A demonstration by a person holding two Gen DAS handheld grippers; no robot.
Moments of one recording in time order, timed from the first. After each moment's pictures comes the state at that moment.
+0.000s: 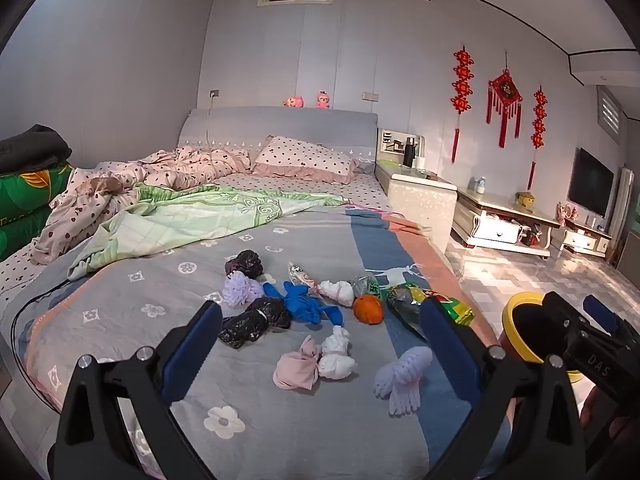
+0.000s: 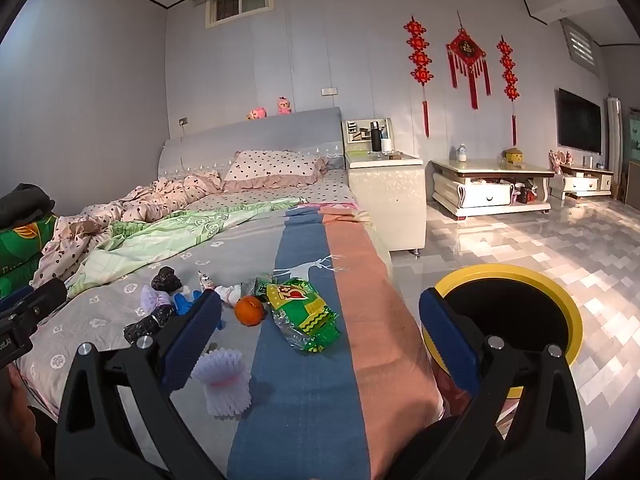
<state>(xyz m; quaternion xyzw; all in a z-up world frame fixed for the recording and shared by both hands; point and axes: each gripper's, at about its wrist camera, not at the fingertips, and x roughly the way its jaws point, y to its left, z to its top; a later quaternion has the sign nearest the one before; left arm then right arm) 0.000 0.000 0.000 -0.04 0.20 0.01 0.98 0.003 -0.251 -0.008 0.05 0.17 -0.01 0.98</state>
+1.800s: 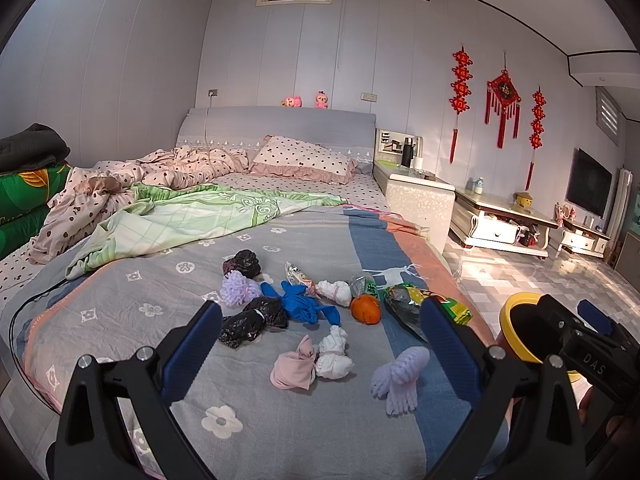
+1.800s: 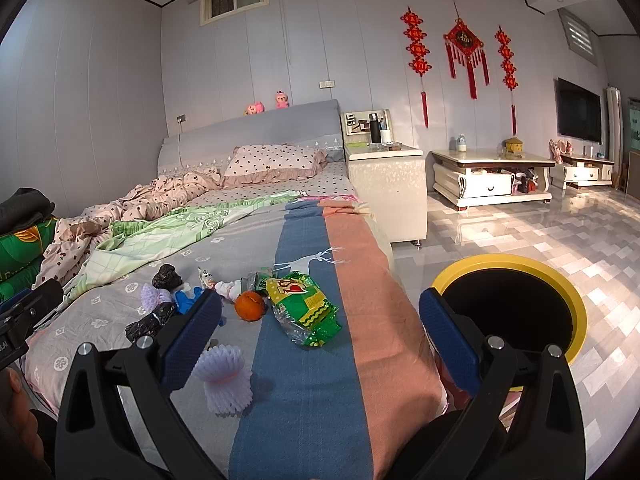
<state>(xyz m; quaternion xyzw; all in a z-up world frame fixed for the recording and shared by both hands) 0.002 -0.002 0.001 -0.04 0.20 0.00 0.98 0.006 -0.253 -0.015 0.06 0.18 -0.01 0.98</state>
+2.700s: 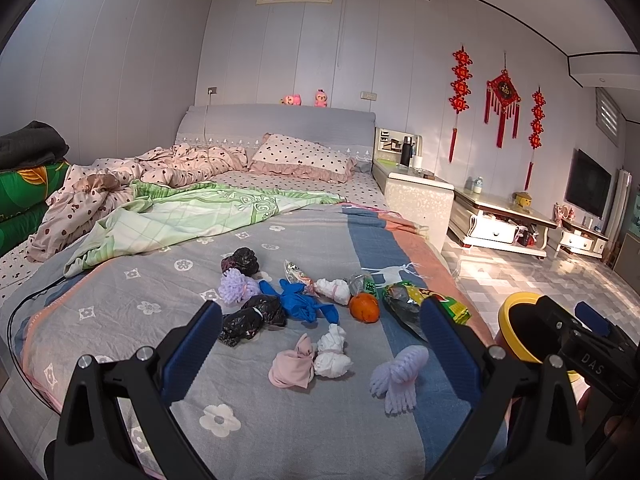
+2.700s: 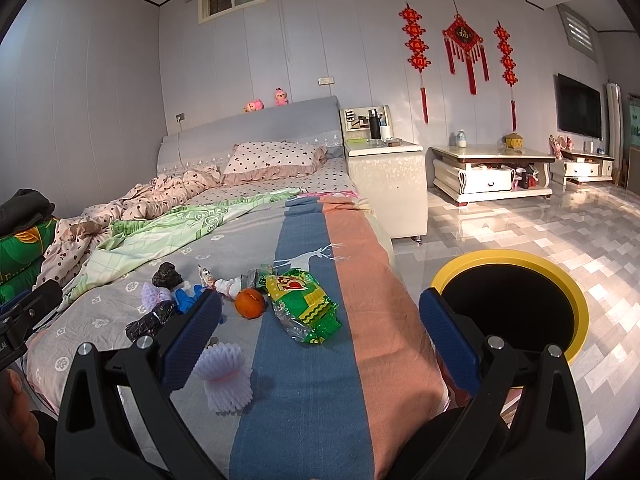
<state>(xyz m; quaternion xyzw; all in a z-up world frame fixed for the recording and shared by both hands) 0.001 -0.002 0.000 -0.05 0.20 0.00 0.98 0.007 -0.253 -0.017 0.06 0.18 -0.01 0.98</state>
